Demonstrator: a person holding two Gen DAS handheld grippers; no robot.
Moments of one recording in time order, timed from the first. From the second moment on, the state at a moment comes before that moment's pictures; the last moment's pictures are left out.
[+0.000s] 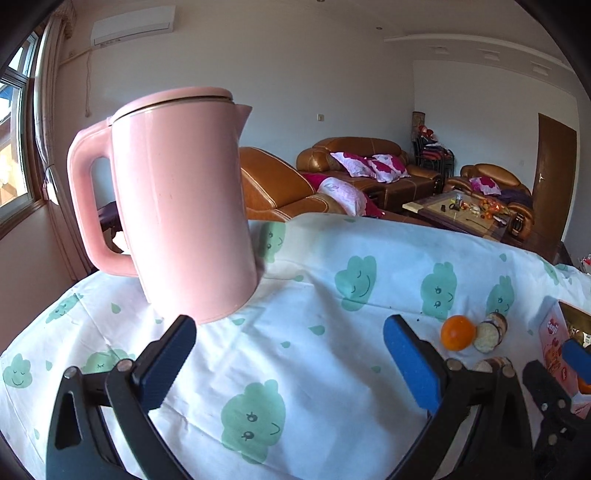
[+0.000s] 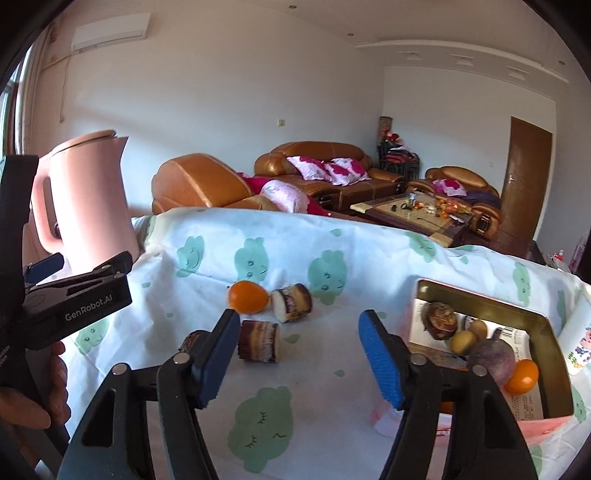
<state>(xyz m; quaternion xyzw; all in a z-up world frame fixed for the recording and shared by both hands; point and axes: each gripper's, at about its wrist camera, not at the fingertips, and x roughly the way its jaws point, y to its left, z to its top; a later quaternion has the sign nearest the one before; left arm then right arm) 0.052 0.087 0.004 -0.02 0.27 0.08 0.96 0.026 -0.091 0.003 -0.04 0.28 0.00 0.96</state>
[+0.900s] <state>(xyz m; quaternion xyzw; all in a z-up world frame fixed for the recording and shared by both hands) 0.072 -0.007 -0.030 0.06 0.40 -0.15 0.90 -0.005 -0.126 0.014 0.03 0.25 -0.02 0.97</state>
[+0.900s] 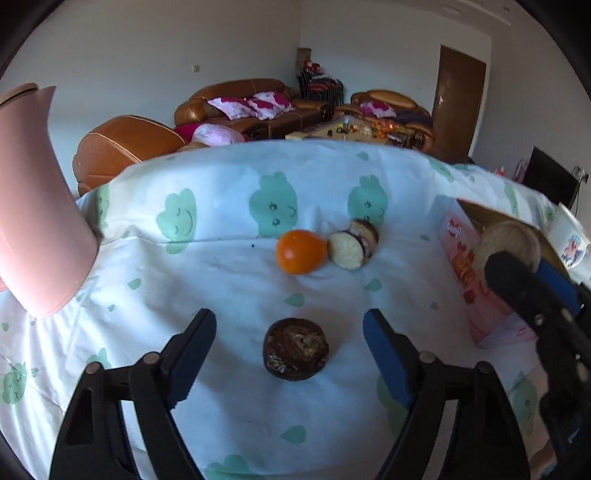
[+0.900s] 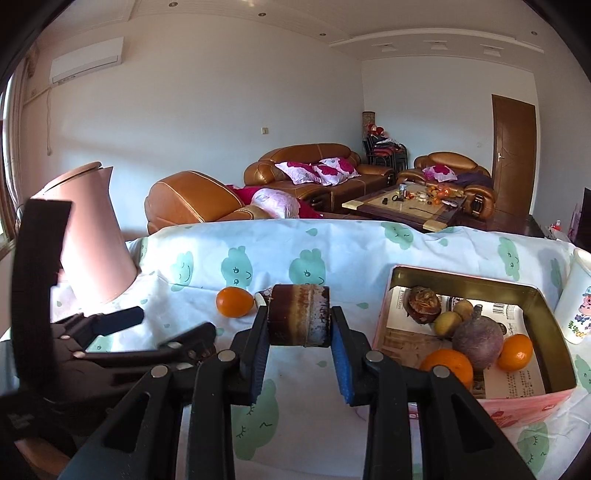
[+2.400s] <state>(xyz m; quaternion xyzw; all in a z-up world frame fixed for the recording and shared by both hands) -0.004 0.016 0.012 0.02 0.24 -0.03 0.97 -0.043 -0.118 0.011 -0.02 0.24 0.02 0.97</state>
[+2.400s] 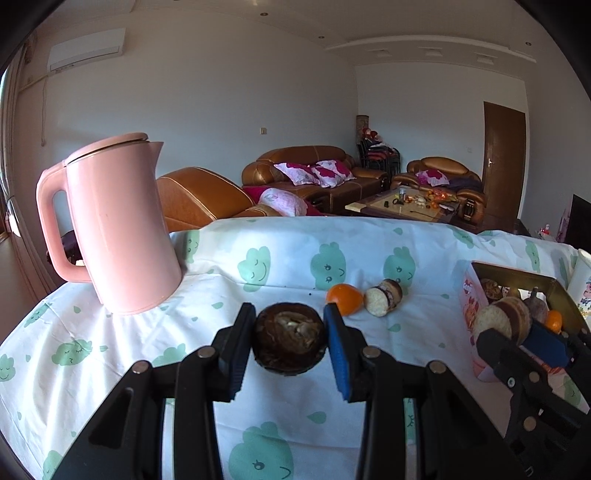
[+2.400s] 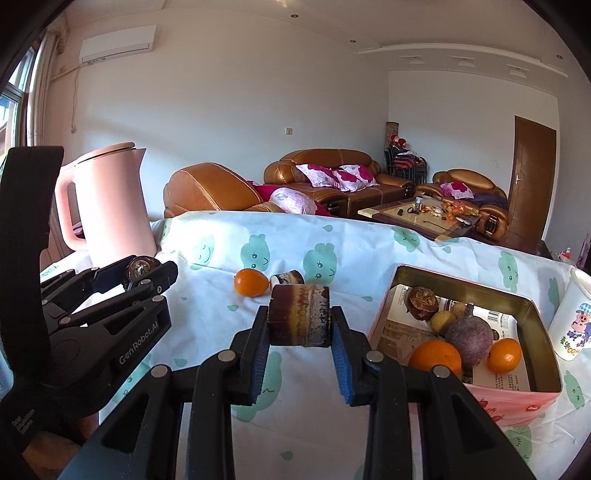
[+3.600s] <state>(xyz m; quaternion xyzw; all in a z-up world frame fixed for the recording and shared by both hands) 0.027 -0.179 0.026 0.06 0.25 -0.19 0.95 -0.042 -0.315 0.035 0.03 0.20 -0.21 0.96</state>
